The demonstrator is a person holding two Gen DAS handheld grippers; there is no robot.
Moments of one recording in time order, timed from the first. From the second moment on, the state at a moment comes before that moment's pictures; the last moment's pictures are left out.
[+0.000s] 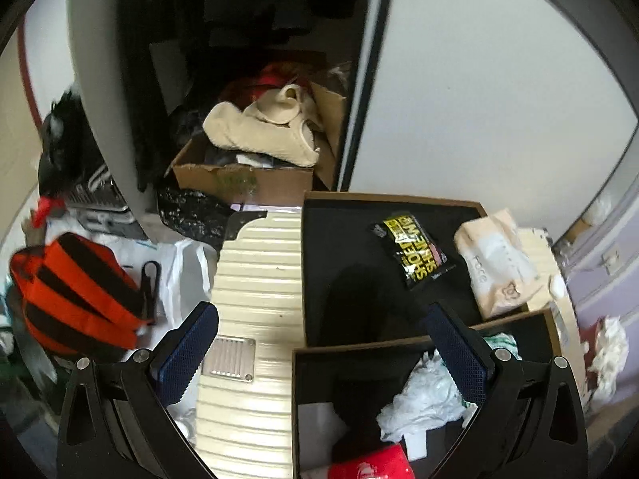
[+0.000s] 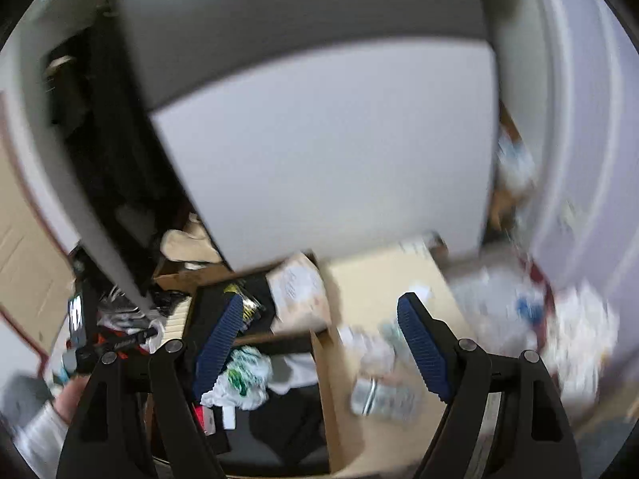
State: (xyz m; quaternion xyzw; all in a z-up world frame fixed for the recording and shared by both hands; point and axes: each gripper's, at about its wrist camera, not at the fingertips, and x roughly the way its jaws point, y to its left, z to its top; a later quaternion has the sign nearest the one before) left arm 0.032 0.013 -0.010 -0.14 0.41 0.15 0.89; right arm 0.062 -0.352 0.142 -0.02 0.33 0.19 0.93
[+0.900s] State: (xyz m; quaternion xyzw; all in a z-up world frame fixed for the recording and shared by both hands) left arm -0.007 -0.040 0.017 -0.12 0.41 0.13 0.89; right arm 0.068 -0.373 0.134 0.00 0.39 0.22 0.90
